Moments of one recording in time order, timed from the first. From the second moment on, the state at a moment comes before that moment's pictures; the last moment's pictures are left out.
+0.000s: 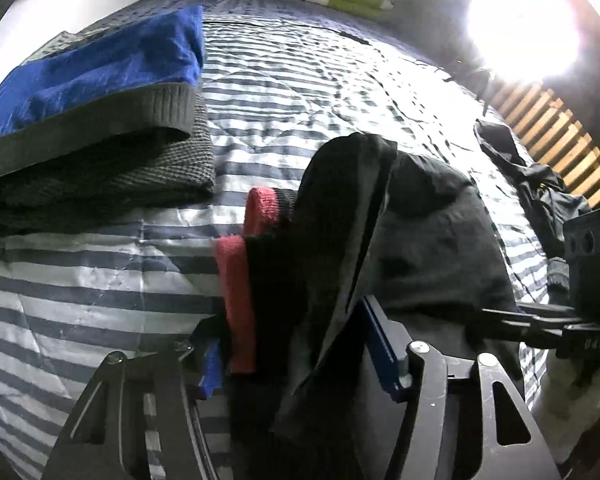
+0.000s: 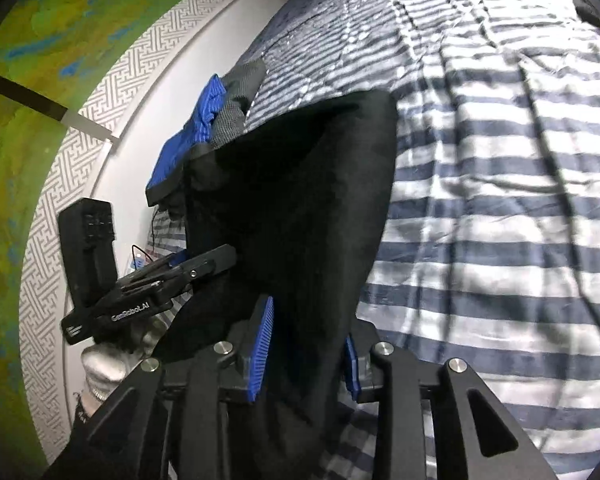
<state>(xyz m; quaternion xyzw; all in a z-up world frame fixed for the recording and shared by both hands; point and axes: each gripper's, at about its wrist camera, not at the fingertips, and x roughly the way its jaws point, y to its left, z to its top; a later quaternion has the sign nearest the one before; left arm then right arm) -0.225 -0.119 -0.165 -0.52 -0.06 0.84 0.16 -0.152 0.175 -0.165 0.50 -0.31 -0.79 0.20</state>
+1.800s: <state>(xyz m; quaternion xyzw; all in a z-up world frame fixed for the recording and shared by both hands) -0.360 -0.318 -0.010 -0.38 -0.07 0.92 -0.04 -0.378 0.006 -0.043 0.34 -0.13 -0.90 0.25</state>
